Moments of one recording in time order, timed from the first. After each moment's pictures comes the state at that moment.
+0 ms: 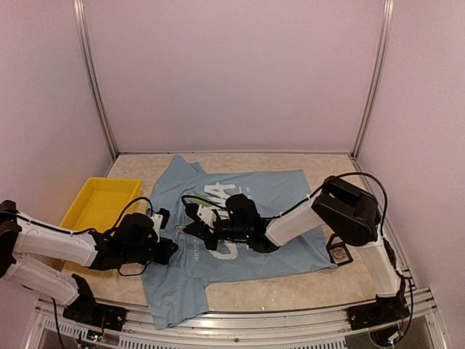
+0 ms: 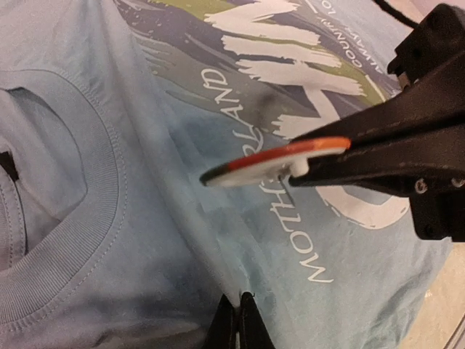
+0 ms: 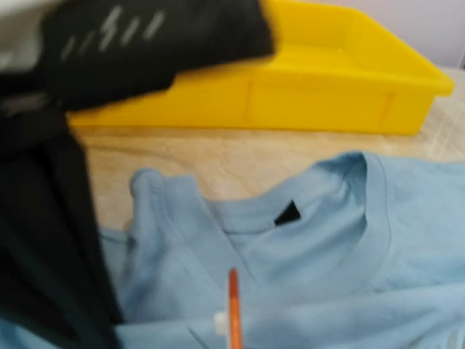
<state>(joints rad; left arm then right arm) -0.82 1.28 0.35 0.19 -0.12 -0.50 1.01 2.30 1.31 0.76 -0.40 -0.20</state>
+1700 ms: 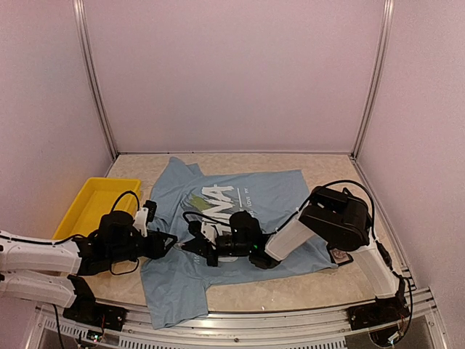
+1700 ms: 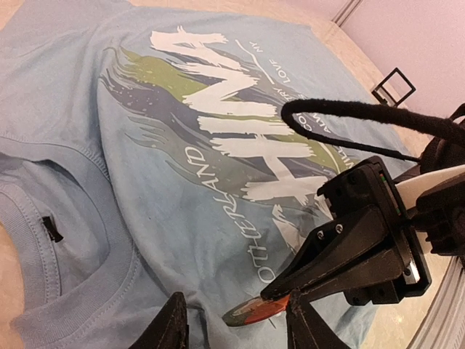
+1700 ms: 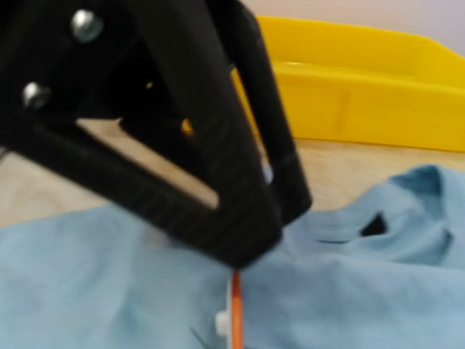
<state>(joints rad) -0.74 1.06 0.26 0.29 0.00 -0.49 1.06 2.37 1.21 1.03 -0.48 -0.15</state>
